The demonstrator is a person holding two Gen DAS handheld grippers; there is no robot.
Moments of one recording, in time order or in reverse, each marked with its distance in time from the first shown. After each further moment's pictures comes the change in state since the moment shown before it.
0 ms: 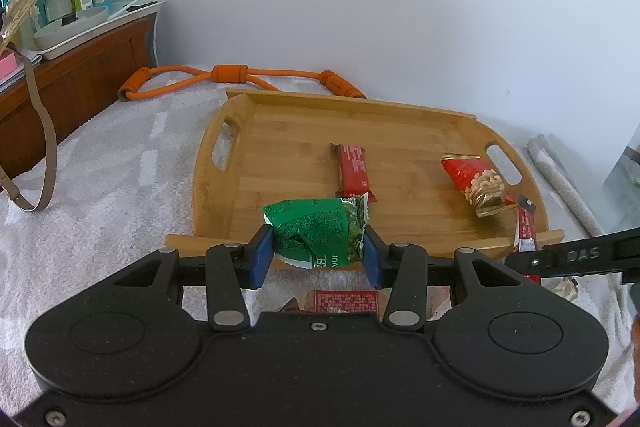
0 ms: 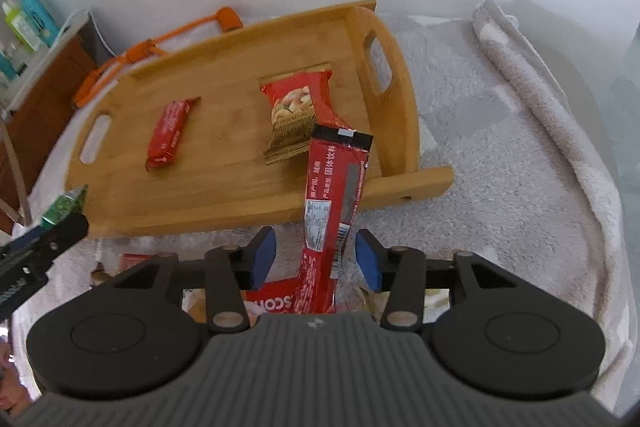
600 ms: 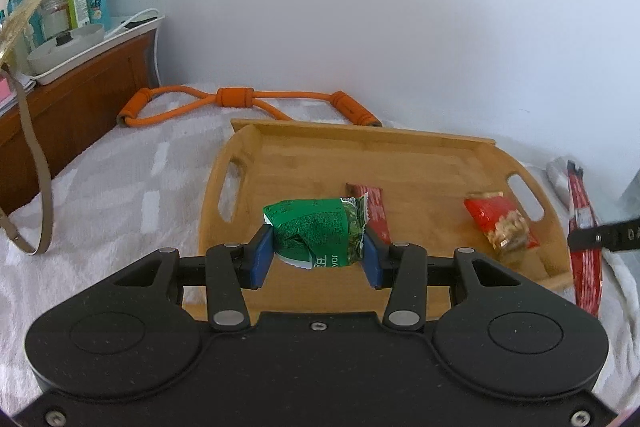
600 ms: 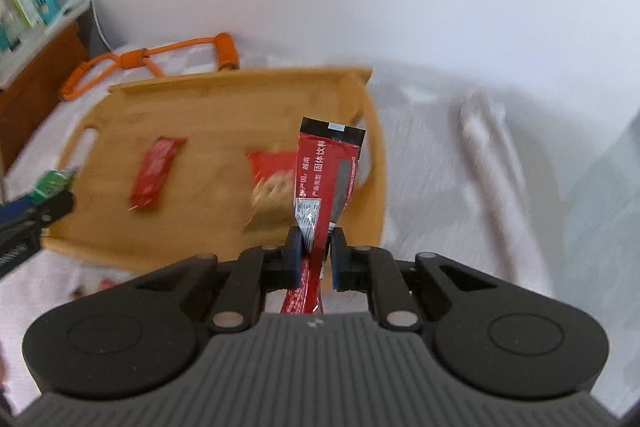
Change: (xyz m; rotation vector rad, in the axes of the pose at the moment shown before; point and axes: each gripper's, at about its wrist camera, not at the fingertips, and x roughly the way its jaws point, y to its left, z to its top) left arm 0.028 0.012 0.042 0.003 -0.007 0.016; right arm -0.023 0.013 0.064 -0.186 -0.035 -0.125
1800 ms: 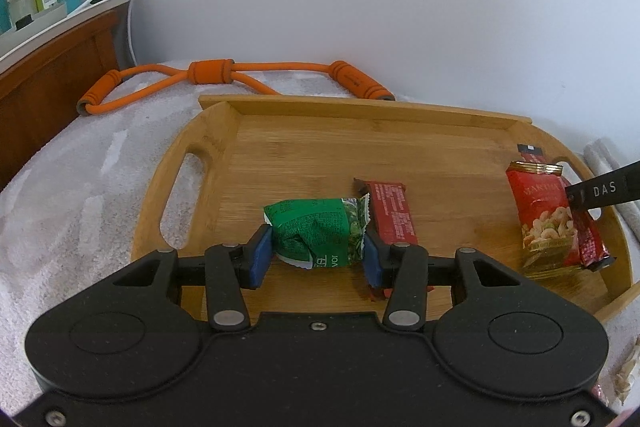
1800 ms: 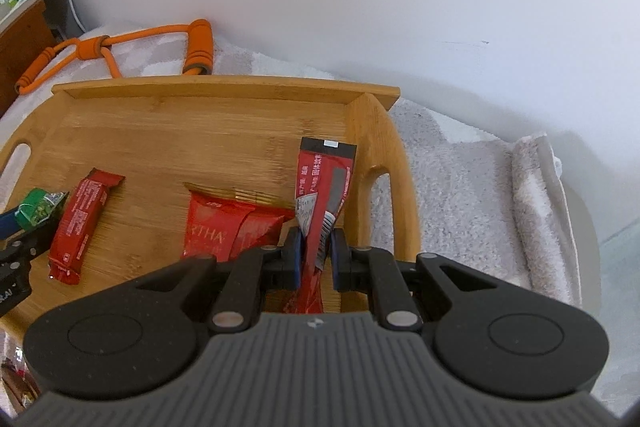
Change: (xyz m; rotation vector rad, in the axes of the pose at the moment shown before) left arm 0.095 -0.004 -0.001 0.031 0.046 0.014; right arm 0.104 0.005 0.045 -0.053 0.028 0.007
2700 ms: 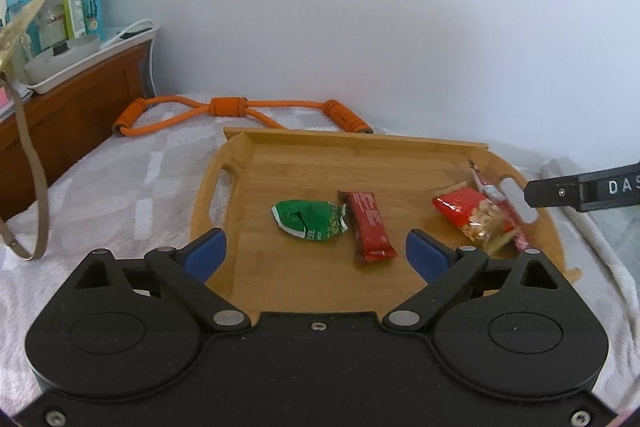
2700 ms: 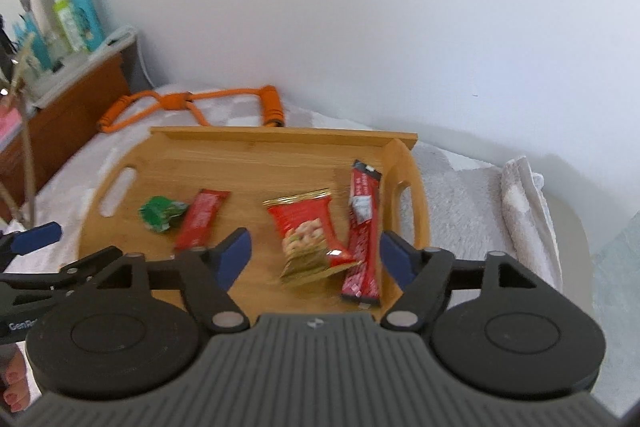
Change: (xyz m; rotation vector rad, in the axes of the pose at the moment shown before) left arm -0.106 -0.004 -0.014 -0.011 -0.096 -0.013; right arm -0.113 0.014 -0.043 0.006 -0.199 0.127
